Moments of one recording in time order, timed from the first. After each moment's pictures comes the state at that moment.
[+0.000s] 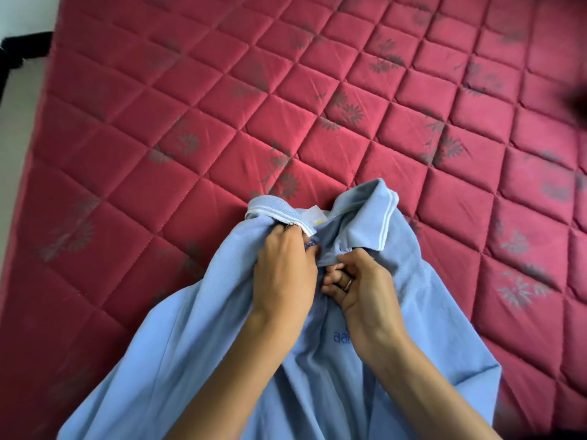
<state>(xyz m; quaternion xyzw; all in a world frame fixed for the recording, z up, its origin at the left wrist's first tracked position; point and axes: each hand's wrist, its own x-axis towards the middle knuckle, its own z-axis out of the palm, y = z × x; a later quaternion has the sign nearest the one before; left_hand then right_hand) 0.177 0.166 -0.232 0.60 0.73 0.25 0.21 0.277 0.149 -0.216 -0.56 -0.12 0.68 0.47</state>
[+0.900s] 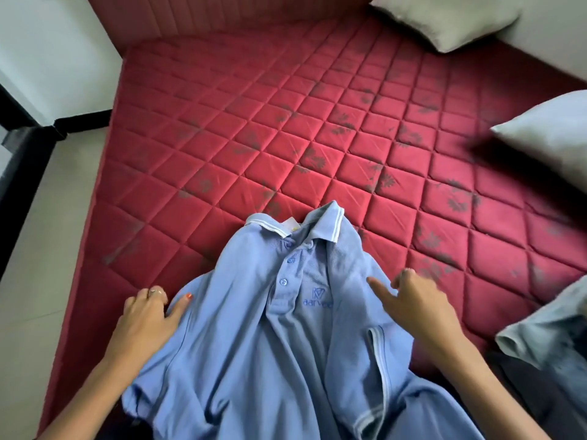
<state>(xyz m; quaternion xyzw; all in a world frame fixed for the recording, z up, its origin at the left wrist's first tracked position) 0.008 0.053 -0.218 0.52 0.84 0.03 0.14 0.390 0.078 -0.161 -0.79 -0.58 0.19 0.04</state>
